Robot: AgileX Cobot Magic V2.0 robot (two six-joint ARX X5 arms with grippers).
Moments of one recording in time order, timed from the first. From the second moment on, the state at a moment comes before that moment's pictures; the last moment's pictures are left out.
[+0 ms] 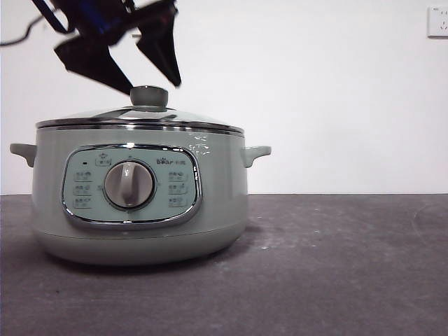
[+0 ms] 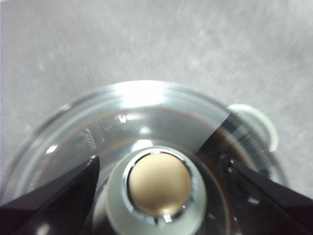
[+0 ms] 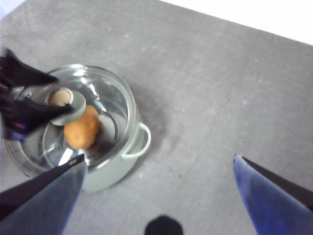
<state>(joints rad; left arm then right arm) -0.49 1.37 1.16 -0.40 0.03 -0.07 0.52 1.32 1.84 -1.18 0.01 -0.01</state>
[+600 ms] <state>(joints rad) -0.49 0.86 1.16 -0.67 -0.06 -0.03 0.52 1.05 1.43 -0.93 0.01 -0.01</state>
